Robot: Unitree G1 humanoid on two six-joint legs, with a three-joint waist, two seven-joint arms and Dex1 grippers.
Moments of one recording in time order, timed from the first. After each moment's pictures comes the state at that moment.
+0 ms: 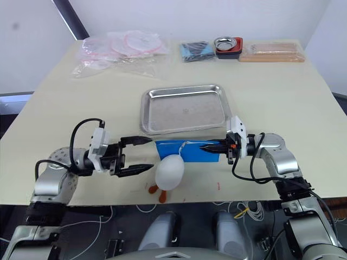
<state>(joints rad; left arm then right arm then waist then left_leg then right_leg) -0.14 0.68 0.09 -0.03 -0.52 0.14 -1.37 -0.47 -0.47 0.16 0.18 0.41 0.23 1.31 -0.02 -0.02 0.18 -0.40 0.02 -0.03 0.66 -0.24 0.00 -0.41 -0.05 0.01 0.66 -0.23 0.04</state>
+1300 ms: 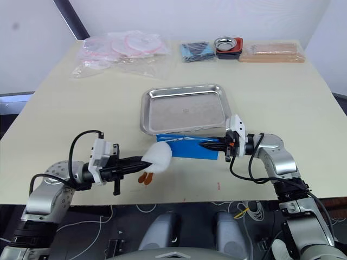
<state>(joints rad) -0.03 0.71 0.11 -0.12 -0.56 0.19 -1.27 -0.46 -0.44 0.14 0.18 0.41 0.24 1.26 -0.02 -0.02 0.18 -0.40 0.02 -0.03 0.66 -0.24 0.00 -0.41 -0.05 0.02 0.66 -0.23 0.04</state>
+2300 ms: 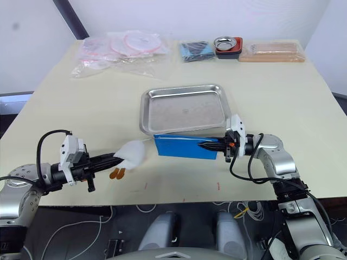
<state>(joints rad) 0.05 0.83 0.26 -0.04 -0.51 0.21 -1.18 -0.46 -0.43 0.14 0.18 0.44 0.24 1.28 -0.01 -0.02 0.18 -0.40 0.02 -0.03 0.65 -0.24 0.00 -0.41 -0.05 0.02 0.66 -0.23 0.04</state>
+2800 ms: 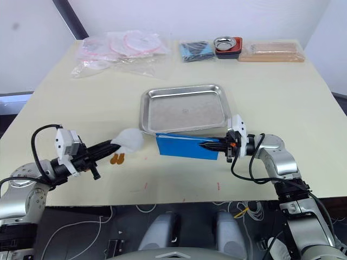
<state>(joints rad) 0.00 0.72 0.32 -0.03 -0.54 0.16 -1.08 -0.46 -0.44 0.14 0.18 0.44 0.24 1.28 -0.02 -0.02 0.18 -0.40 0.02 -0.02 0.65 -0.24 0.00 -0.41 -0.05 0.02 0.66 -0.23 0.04</state>
